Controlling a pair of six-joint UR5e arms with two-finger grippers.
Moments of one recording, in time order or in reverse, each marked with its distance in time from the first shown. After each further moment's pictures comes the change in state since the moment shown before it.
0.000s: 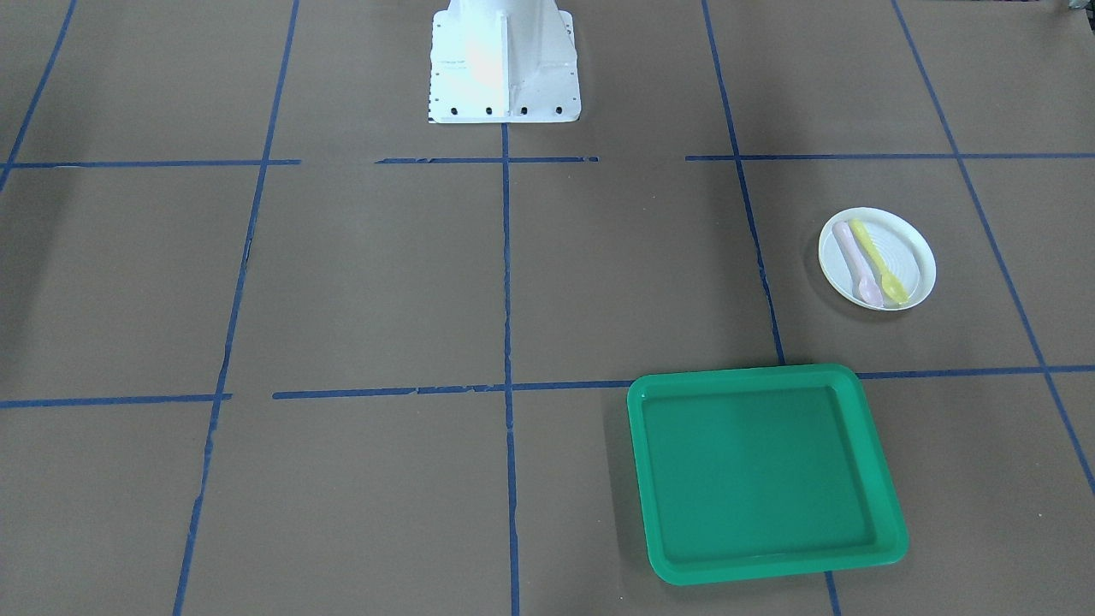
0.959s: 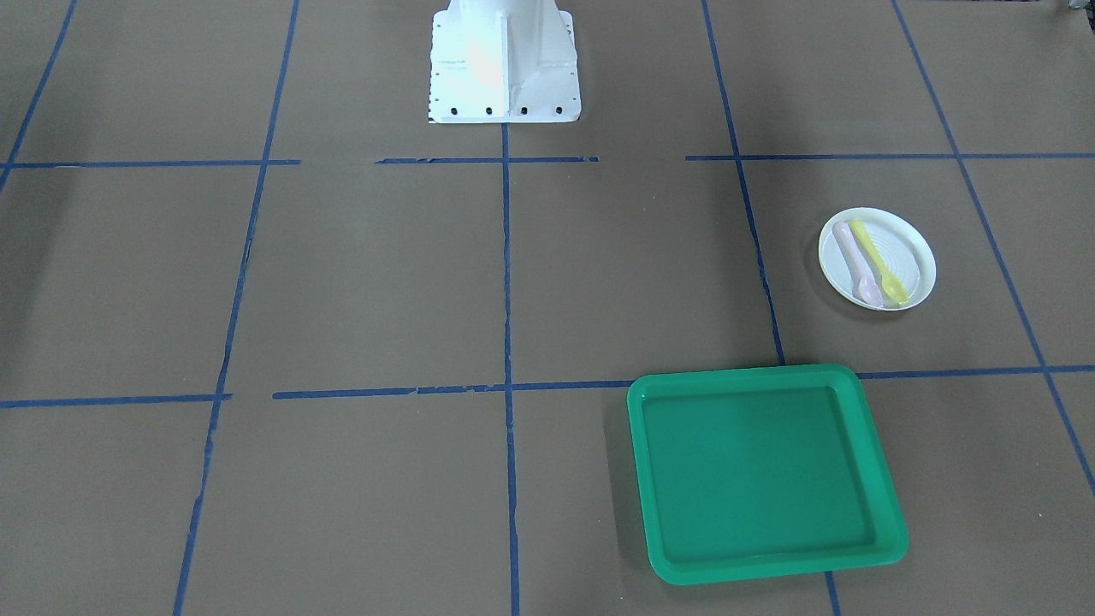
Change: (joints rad) left arm 0.060 -0.017 0.032 -0.089 -0.002 -0.141; right arm 0.000 0.000 0.000 0.001 -0.001 0.000
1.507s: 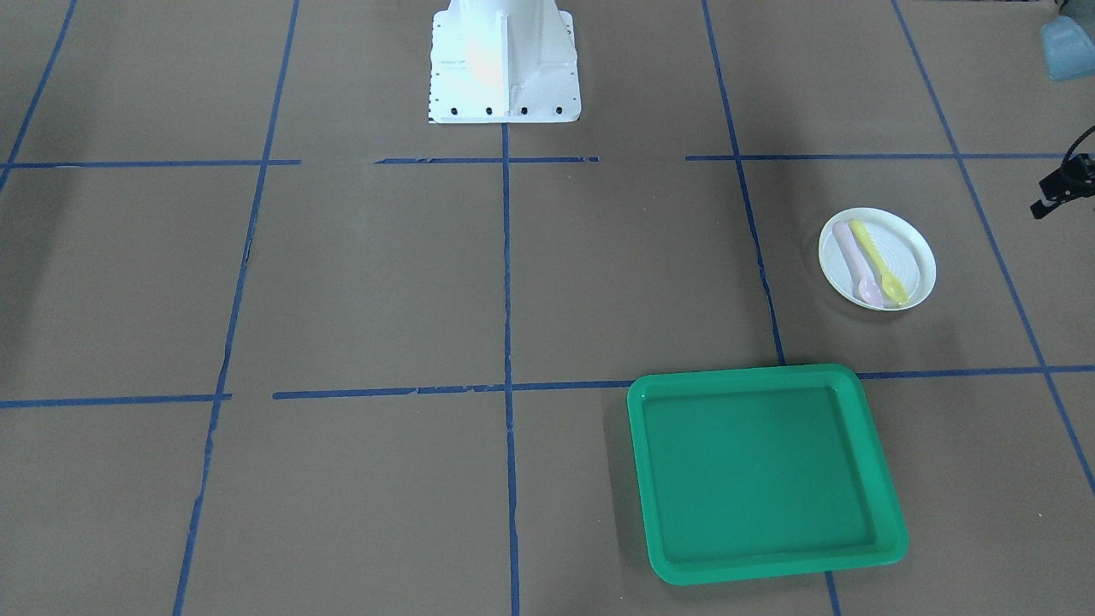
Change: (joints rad) left arm 0.265 0.001 0.101 -0.298 0.003 -0.344; right arm 0.000 0.000 0.000 0.000 0.000 0.000
